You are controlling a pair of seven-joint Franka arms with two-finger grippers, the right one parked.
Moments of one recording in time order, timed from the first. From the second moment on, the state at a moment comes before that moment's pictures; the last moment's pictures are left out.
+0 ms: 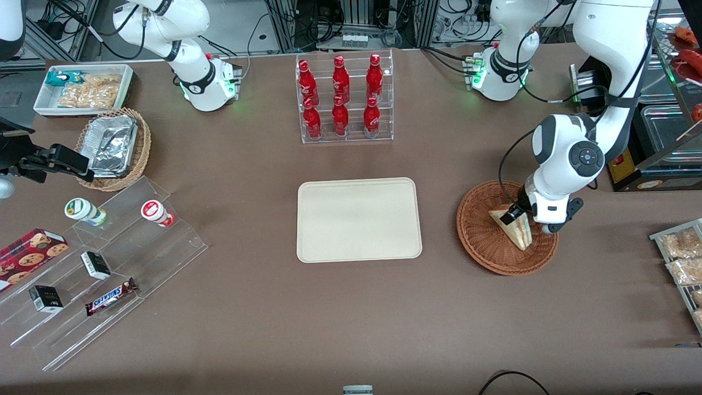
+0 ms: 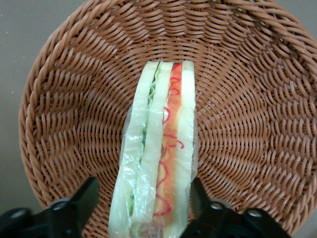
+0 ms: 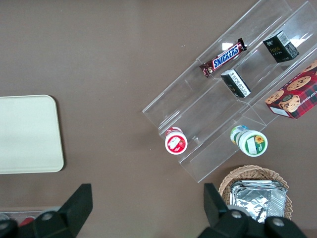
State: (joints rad) arm -0.01 0.22 -0.11 -2.30 -0.01 2.48 -0.82
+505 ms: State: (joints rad) arm -0.02 0.22 -0.12 -2.15 -0.01 2.31 -0.72
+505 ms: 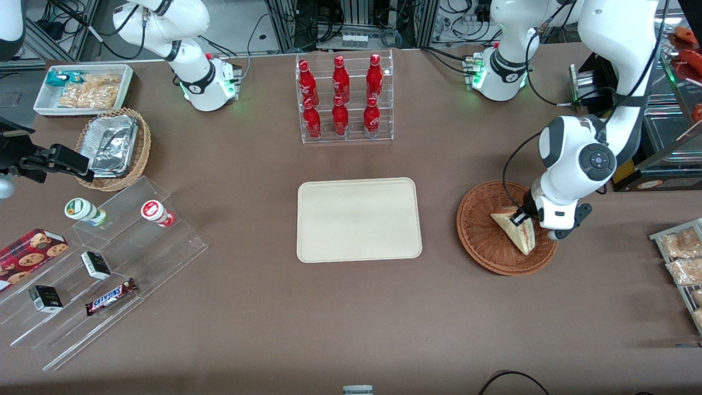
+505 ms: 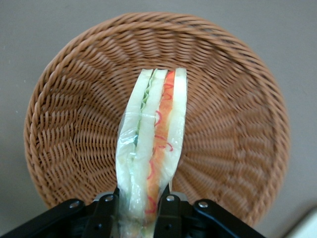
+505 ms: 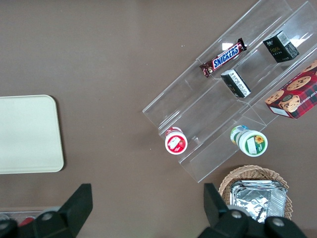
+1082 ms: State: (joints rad) arm -0.34 0.32 -0.14 -1.81 0.03 2.04 -0.68
